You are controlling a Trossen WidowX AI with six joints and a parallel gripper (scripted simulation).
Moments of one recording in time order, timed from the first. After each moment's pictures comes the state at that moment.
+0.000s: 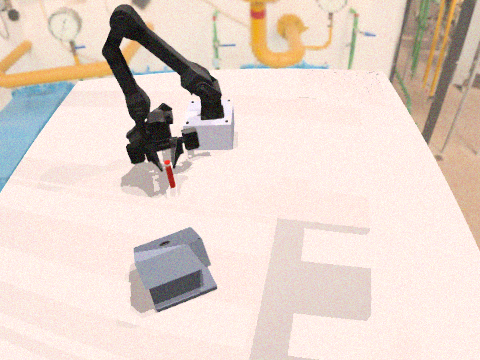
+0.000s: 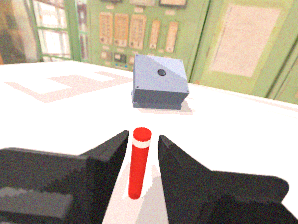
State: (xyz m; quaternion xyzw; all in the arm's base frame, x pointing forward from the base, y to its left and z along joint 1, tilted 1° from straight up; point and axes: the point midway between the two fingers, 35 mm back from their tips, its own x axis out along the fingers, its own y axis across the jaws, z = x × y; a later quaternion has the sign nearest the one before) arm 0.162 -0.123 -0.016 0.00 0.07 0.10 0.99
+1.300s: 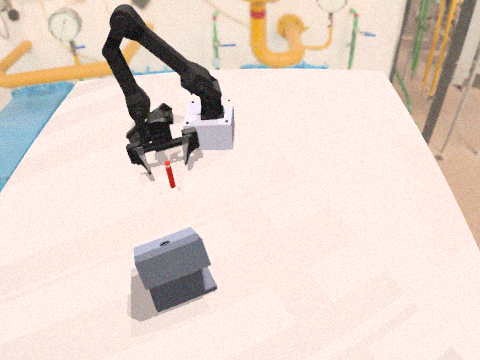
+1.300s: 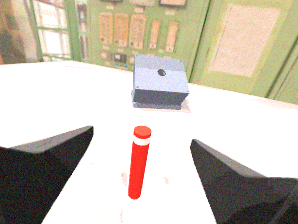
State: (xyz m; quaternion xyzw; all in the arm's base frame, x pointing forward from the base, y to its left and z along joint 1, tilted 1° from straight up) arm 0.162 -0.123 -0.016 0.00 0.07 0.10 0.99
